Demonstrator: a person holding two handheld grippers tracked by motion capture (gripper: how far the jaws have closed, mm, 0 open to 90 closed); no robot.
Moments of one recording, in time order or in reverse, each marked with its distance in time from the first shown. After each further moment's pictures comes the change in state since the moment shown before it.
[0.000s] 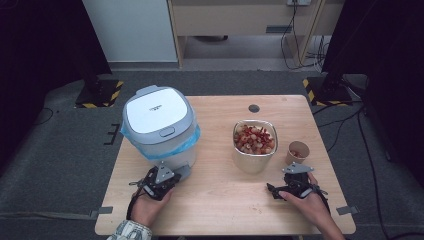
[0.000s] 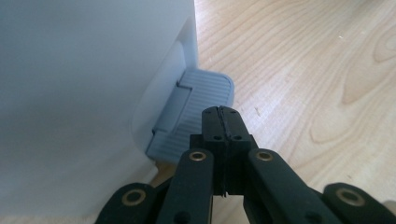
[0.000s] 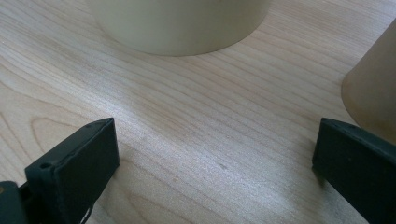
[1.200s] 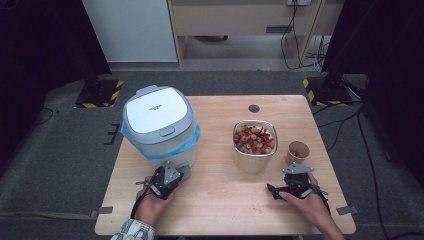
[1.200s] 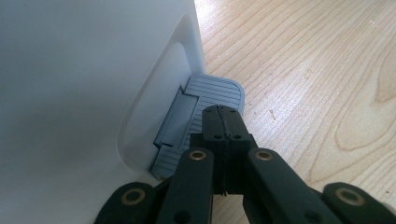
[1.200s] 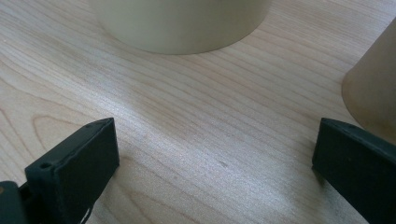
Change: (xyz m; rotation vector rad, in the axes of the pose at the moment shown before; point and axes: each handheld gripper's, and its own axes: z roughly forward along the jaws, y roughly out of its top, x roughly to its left) left arm -0.007 0.001 0.013 0.033 0.061 0.052; right arm 0.000 -0.001 -0.001 0.000 0.003 -0.004
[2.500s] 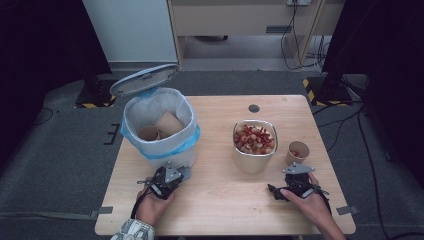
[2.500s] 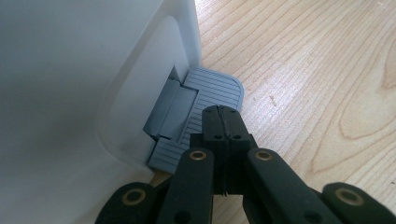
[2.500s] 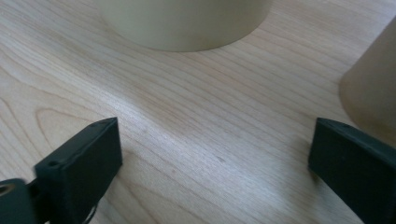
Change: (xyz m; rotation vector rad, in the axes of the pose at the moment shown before) left arm 0.001 -0.003 0.006 0.053 -0.023 -0.014; right arm -0.002 0.000 -0.004 0.007 0.004 -0.028
